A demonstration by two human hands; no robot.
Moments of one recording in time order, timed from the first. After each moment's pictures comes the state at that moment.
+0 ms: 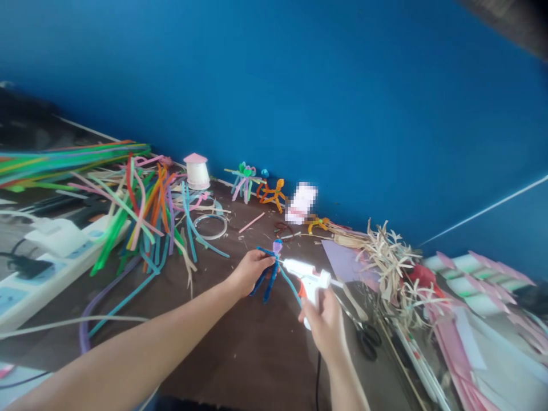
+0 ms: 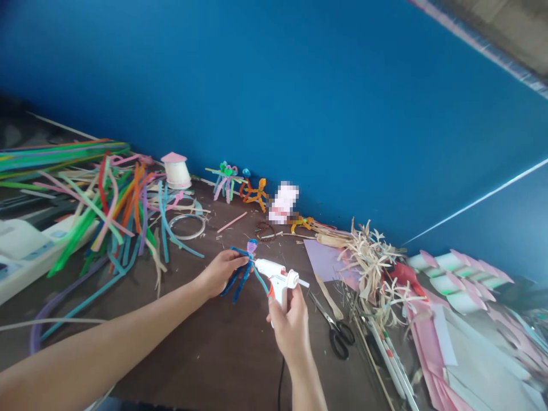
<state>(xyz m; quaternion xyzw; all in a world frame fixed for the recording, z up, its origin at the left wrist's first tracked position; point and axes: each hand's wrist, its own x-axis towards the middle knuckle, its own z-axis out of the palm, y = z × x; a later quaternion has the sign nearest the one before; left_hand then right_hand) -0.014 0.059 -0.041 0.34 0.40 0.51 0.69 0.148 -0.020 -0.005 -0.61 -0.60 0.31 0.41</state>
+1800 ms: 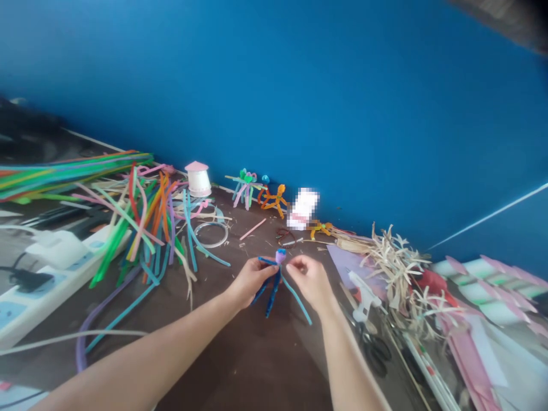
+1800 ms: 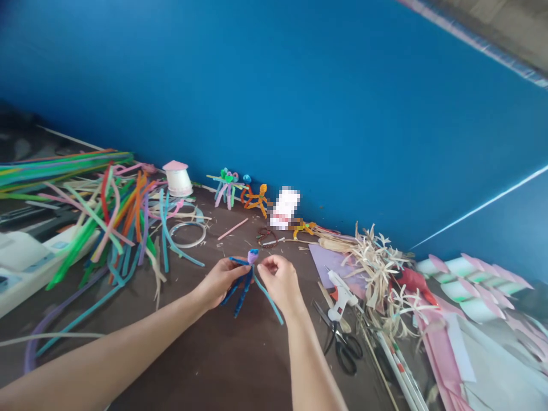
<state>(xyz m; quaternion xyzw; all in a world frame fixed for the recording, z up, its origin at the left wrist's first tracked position) -0.015 0.058 -0.041 0.32 0.38 0.51 0.70 0.125 0.055 0.020 -0.58 -0.70 0.27 0.32</state>
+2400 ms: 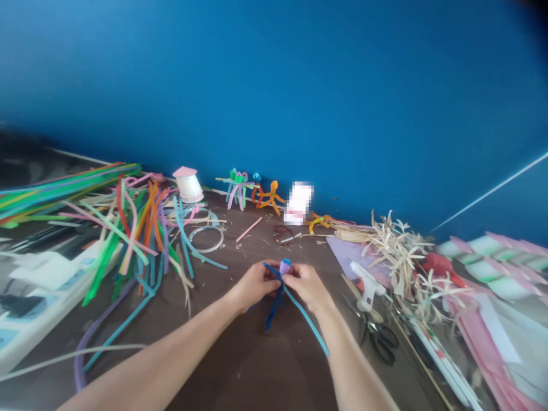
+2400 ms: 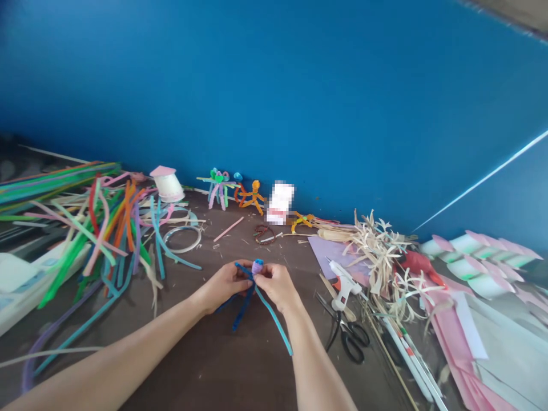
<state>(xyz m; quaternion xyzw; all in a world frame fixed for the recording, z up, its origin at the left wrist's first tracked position) -0.016 0.054 -0.039 0.48 0.40 0.40 0.66 0.131 0.059 -0.022 -0.54 -0.58 0.50 0.35</state>
